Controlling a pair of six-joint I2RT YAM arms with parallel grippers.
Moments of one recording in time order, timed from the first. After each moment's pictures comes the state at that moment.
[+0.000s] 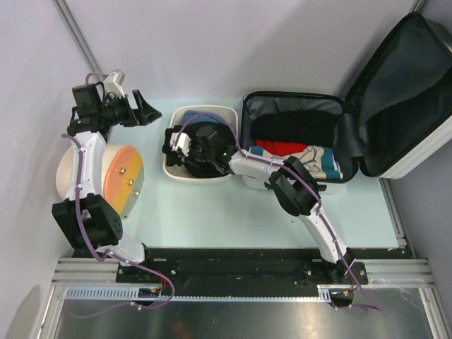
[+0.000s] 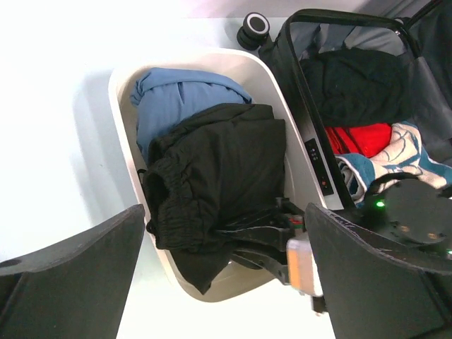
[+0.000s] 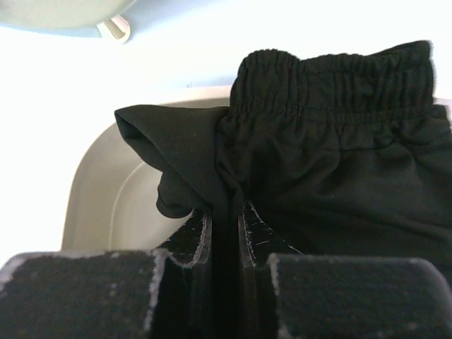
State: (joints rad) left arm 0.23 1.55 1.53 -0.52 0.77 -0.07; right arm 0.85 2.32 1.84 0.08 -0.38 -0.48
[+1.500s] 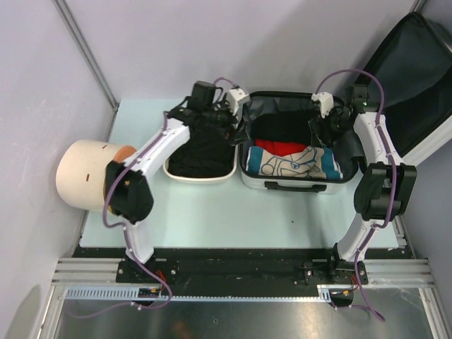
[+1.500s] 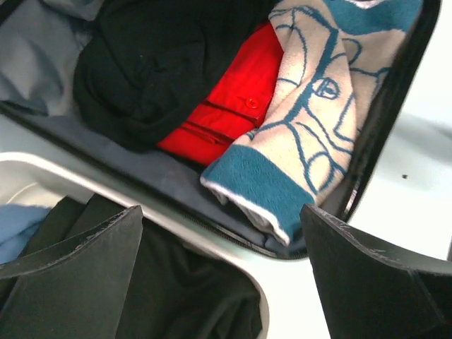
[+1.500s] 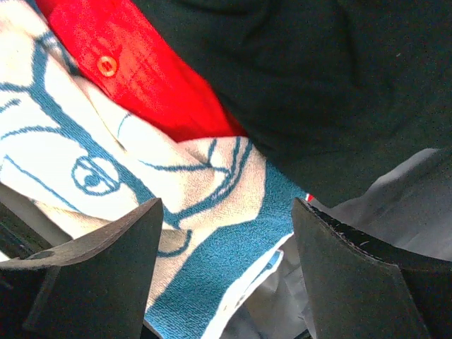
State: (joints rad) left arm -0.47 1.82 1.73 -0.50 0.63 0.29; right arm -0.07 1.82 1.71 -0.92 -0.48 -0.65
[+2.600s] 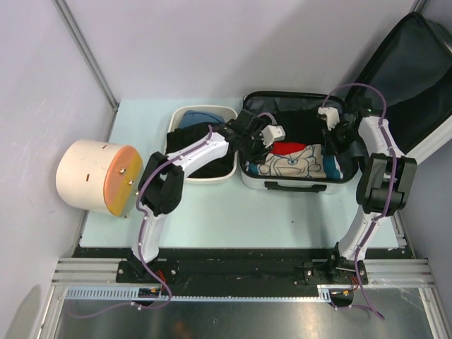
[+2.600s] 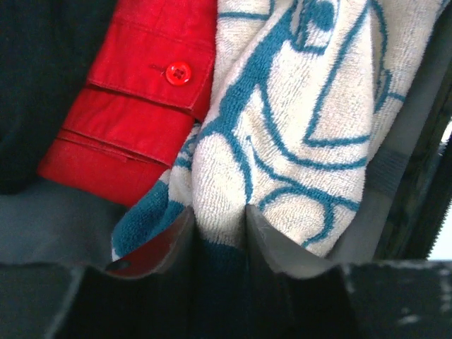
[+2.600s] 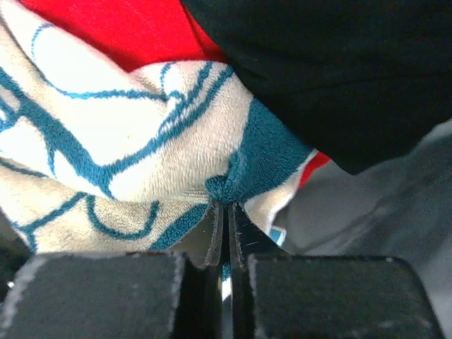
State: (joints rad) left arm -0.70 2.14 1.82 -0.52 0.41 0.41; right arm -0.16 1.92 1.62 -0.96 -0.47 -0.77
